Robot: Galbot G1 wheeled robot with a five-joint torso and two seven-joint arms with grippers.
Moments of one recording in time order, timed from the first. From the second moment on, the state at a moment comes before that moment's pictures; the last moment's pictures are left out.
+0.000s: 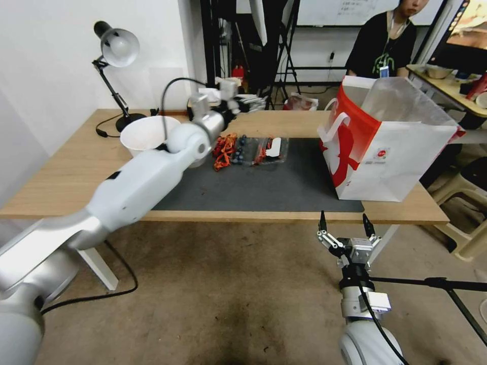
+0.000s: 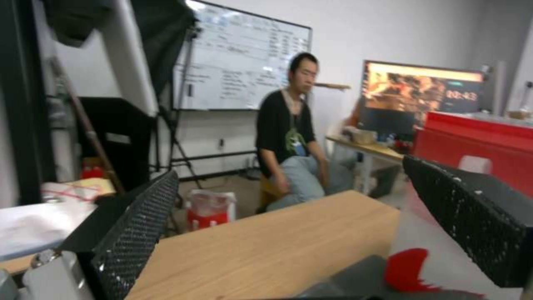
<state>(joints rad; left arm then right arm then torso) 0.16 -1.02 0.34 -1.40 -1.09 0.02 0.01 -1.59 1.35 0.42 2.02 0.03 0.26 0.30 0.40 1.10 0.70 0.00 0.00</state>
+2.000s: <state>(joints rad) 1.47 -1.11 -0.56 -1.93 -0.45 -0.21 0.00 -1.57 1.36 0.40 2.00 0.03 0.26 0.30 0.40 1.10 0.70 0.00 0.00</state>
